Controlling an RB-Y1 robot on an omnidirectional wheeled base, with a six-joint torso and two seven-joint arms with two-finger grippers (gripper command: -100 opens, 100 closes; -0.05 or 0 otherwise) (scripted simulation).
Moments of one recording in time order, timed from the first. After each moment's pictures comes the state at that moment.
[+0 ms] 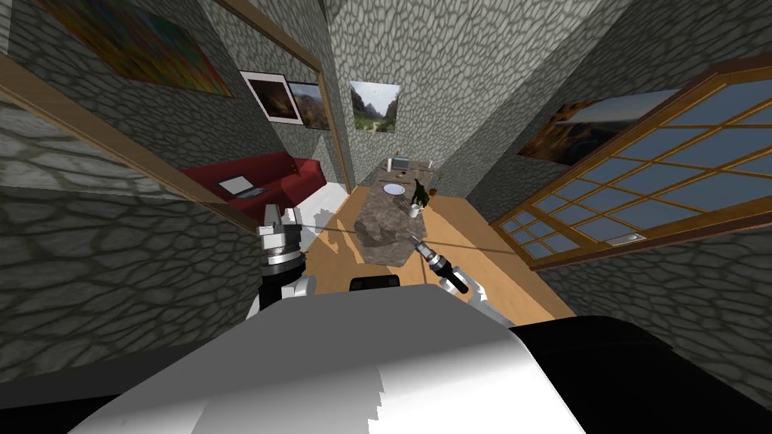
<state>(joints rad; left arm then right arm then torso) 0.55 -0.01 0.01 -2.22 -0.02 -0.59 -0.07 0.39 -0.72 0.27 -1.67 0.12 -0.76 0.06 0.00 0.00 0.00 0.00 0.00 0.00</state>
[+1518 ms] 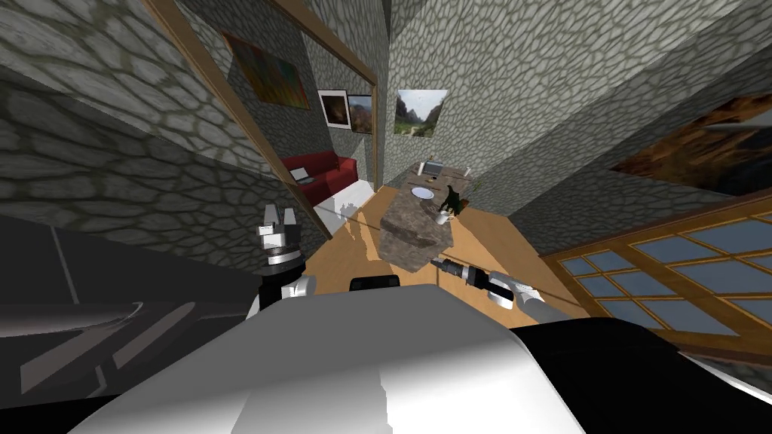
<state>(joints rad) 0.55 -0.01 0.01 -2.22 -0.02 -0.59 -0.07 0.35 -1.15 0.43 -1.23 0.26 -0.90 0.01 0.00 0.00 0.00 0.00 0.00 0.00</state>
